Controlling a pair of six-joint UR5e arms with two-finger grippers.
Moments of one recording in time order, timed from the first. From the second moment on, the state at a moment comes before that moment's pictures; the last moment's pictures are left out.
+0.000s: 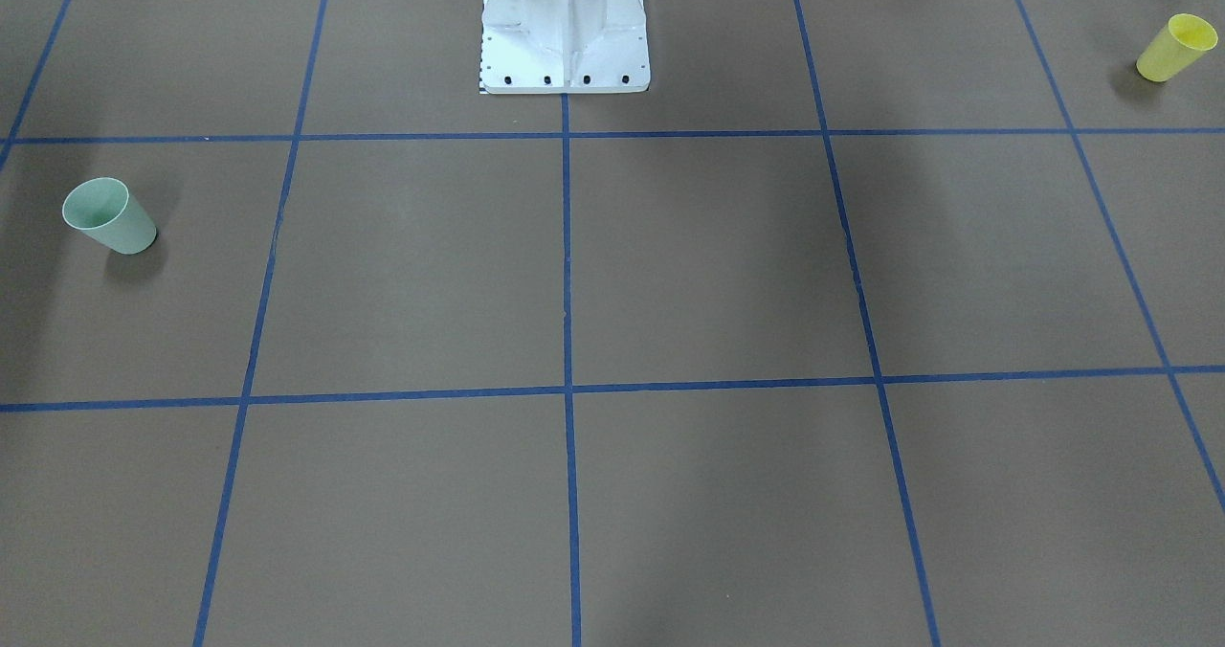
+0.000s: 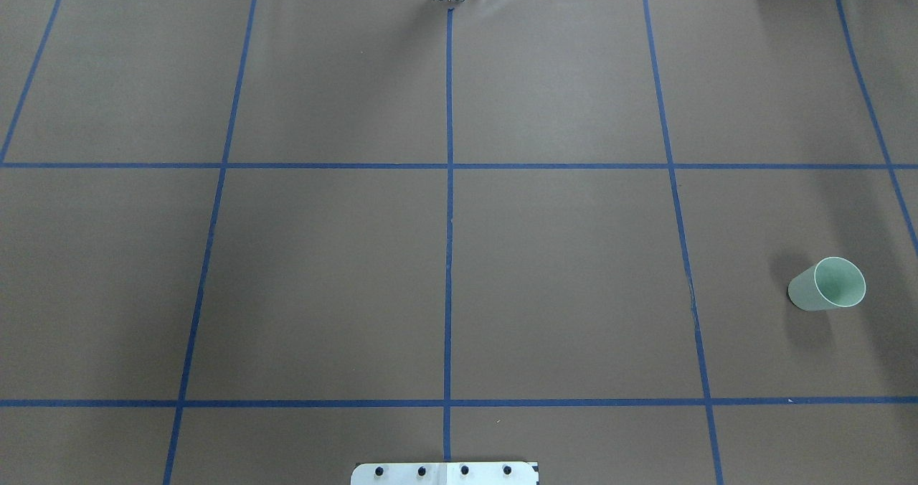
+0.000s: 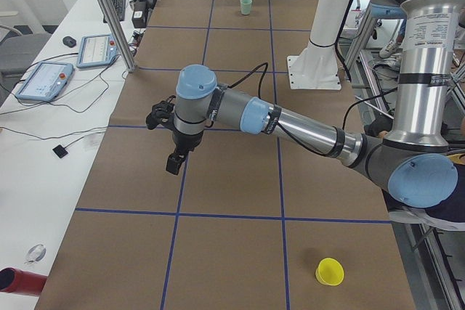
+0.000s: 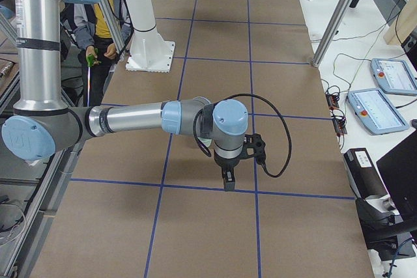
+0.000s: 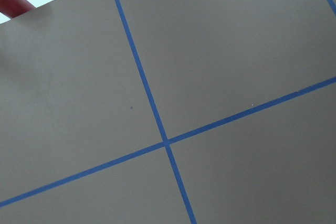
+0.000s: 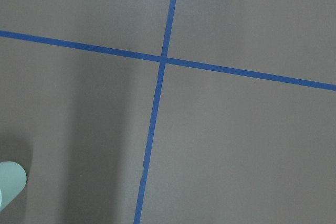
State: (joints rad) left arm -1.60 -1.60 -1.88 -1.57 -2.29 0.13; right arm 1.69 -1.63 1.79 -1.81 2.31 -0.28
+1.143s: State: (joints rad) left arm -1.52 -1.38 -1.99 -1.82 -1.84 -0.49; right arm 1.69 -1.66 1.79 -1.73 2.31 -0.28
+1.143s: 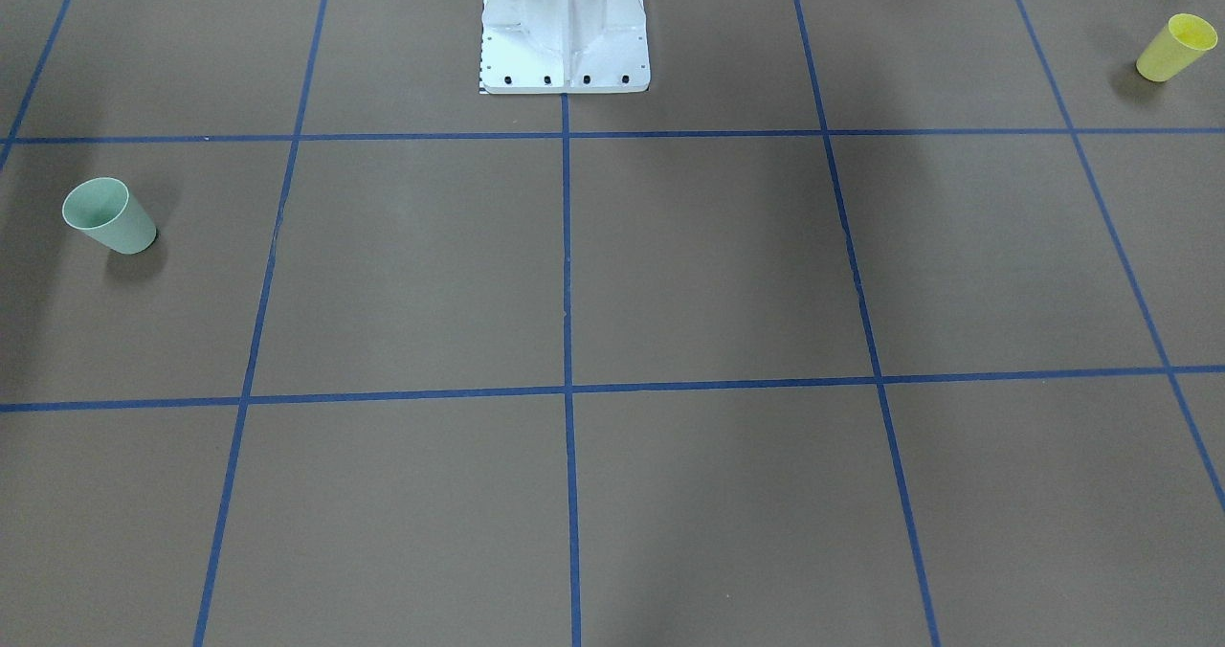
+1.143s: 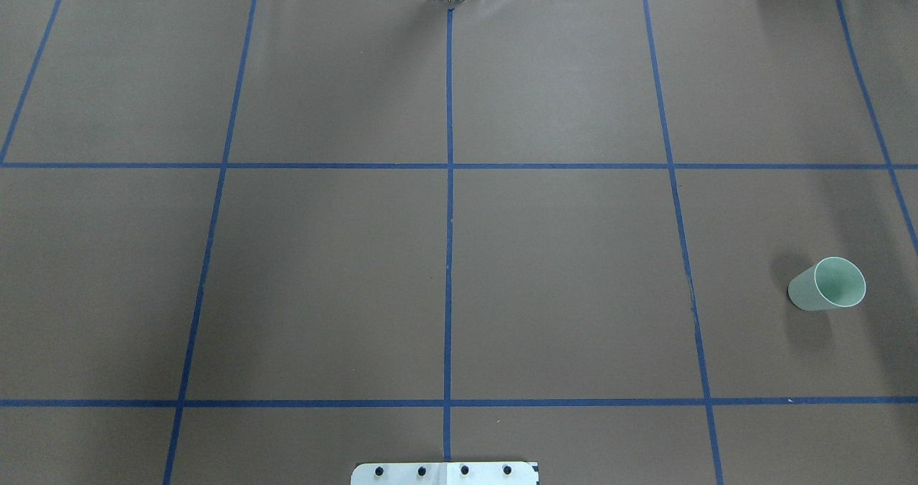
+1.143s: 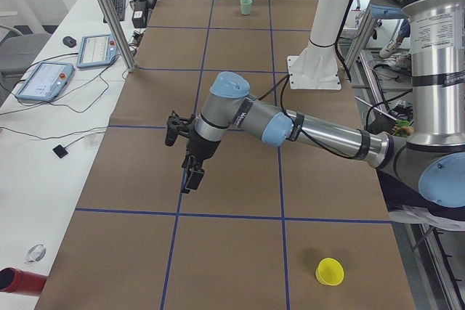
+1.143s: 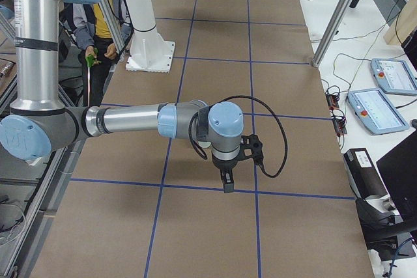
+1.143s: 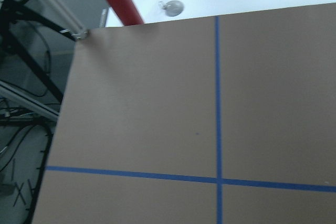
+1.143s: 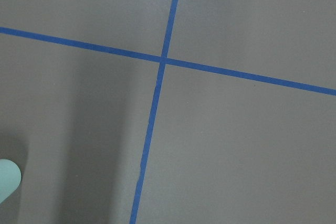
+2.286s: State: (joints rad) left arm -1.45 -0.99 -2.01 -1.79 -1.18 -1.15; right arm 1.69 -1.75 1.79 -1.59 2.31 -0.27
